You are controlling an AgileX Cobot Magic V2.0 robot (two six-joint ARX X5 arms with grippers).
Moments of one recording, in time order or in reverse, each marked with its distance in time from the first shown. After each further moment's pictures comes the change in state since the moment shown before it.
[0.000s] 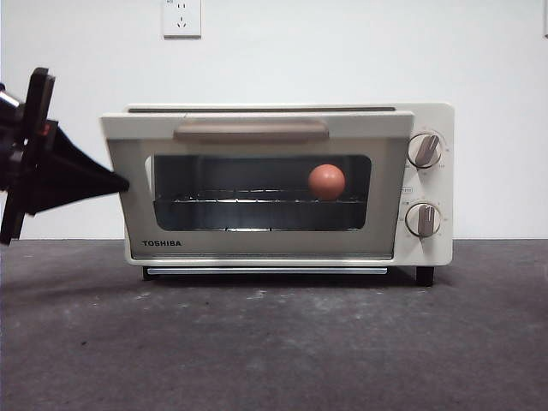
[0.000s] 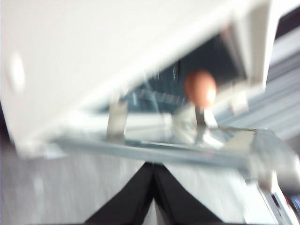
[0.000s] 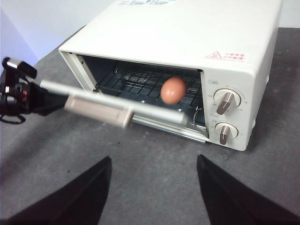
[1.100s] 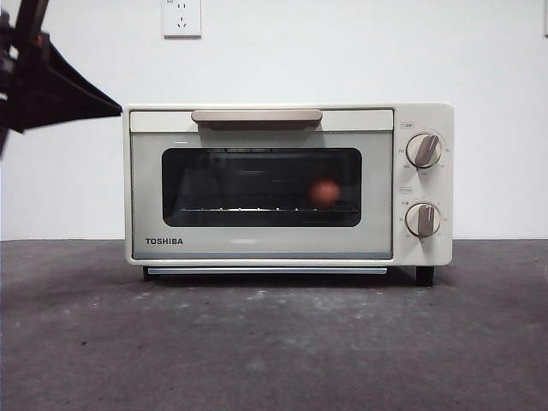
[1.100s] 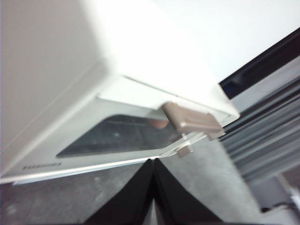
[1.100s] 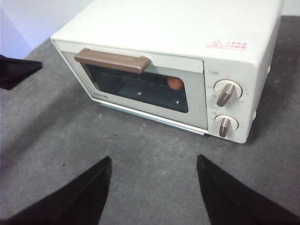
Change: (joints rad) left arm -0.068 -0.391 0.016 -0.343 -0.183 0.032; right arm 0.000 0.052 0.000 0.000 0.002 0.000
